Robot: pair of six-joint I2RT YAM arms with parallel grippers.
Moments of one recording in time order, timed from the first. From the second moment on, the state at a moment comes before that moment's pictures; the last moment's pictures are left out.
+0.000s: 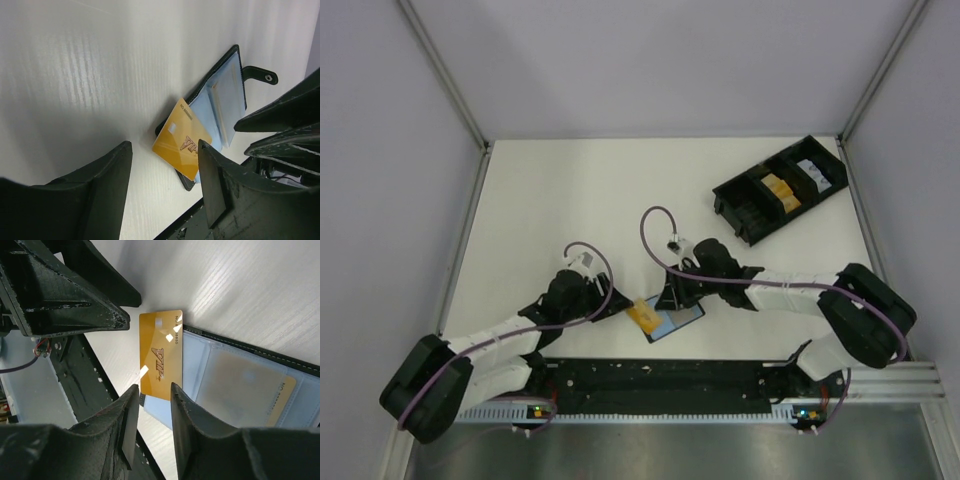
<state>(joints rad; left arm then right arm) -0.59 1.01 0.17 0.23 0.22 -0.94 0.80 1.46 0.59 0.20 -0.48 0.54</state>
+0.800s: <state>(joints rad) -0.58 1.18 0.17 0.36 0.34 -0.95 0.81 1.64 0.61 0.27 -0.53 0.57</state>
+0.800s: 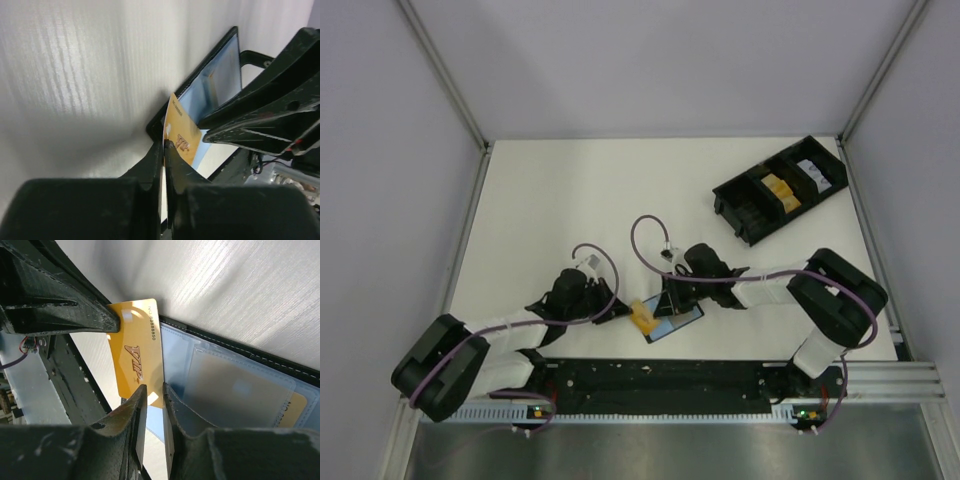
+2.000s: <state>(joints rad) -0.58 0.33 0.06 0.29 0.08 -1.42 0.87 1.27 0.43 0.83 -0.34 1.07</state>
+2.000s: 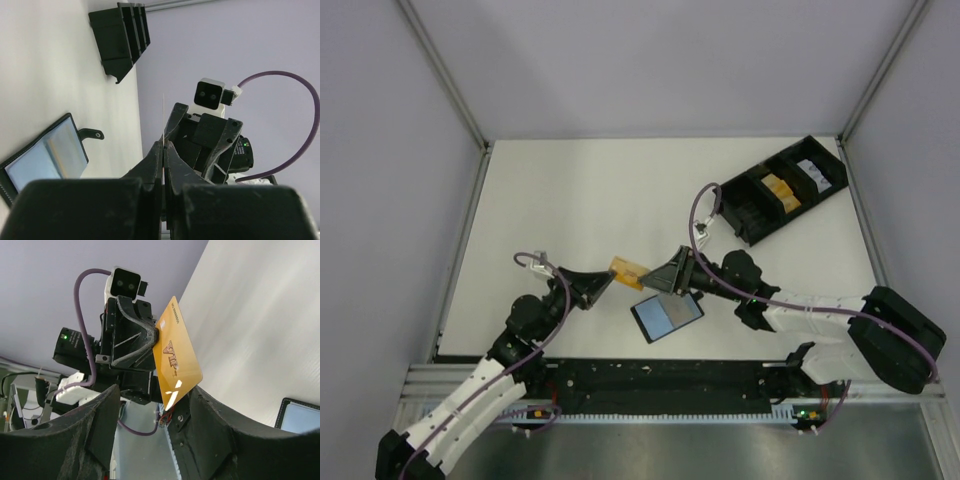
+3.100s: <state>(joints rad) -0.70 0.41 0.06 0.49 -0.05 -1.37 0.83 1.25 0.50 0.75 -0.42 1.04</state>
